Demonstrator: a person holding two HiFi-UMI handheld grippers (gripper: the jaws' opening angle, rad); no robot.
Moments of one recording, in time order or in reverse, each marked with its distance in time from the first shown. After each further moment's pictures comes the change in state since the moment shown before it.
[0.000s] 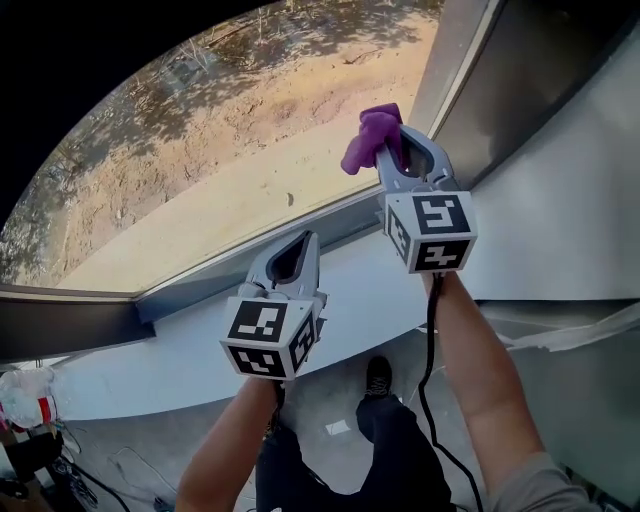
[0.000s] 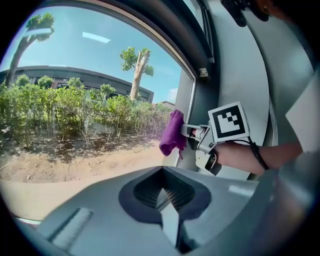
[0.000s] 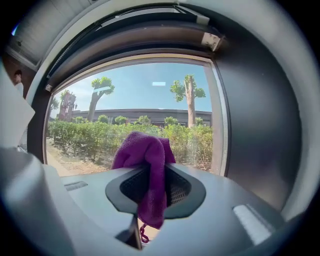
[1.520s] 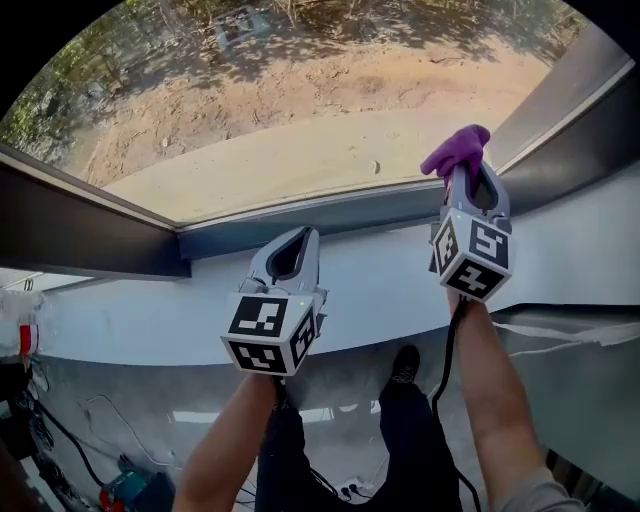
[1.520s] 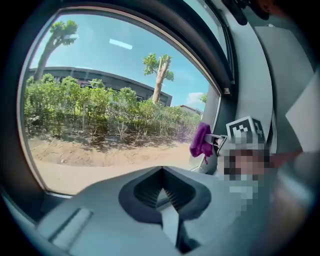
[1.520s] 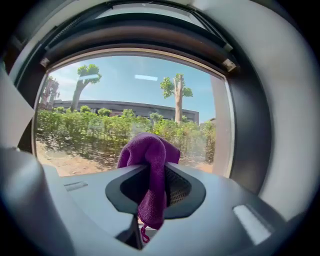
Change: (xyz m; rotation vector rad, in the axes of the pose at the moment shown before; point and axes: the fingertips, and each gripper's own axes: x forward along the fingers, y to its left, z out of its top) left arm -0.150 0.140 -0.065 -0.131 -0.044 0.191; right arm -0.024 0.117 -0.035 0.004 0.066 -0.220
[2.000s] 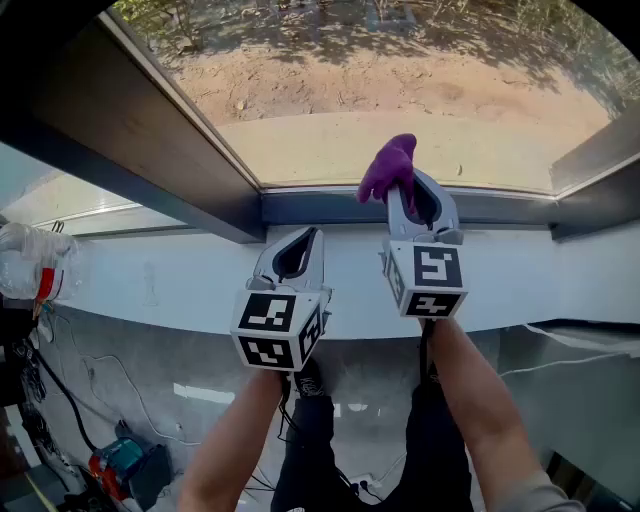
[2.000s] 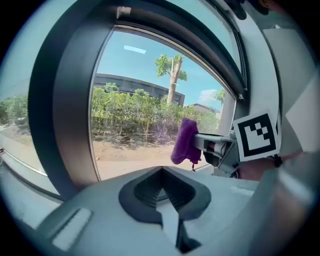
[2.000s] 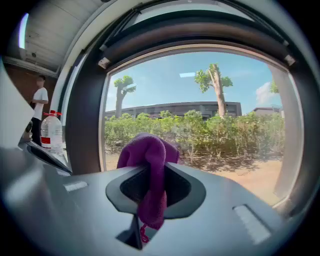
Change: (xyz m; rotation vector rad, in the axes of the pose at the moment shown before) left arm -0.121 0.140 -0.031 -0.024 0.010 0.173; right arm -0.056 0.306 -0.016 -0.045 0.002 0.485
